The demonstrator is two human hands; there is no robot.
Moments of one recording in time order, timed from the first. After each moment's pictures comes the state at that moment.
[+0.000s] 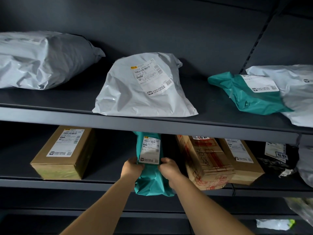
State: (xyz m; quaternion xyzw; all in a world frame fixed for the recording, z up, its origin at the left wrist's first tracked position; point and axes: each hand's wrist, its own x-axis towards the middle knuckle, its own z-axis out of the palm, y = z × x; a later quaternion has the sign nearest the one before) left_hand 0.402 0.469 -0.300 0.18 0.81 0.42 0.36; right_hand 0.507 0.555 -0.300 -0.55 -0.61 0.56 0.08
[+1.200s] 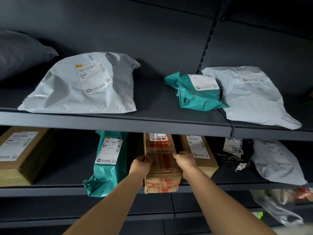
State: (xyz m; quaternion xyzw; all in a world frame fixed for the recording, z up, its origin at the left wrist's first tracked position) left_hand 0.544 0.565 -0.276 0.12 0.73 0.49 0.46; right_hand 0.659 0.669 -0.262 -0.64 -0.56 0.49 0.19
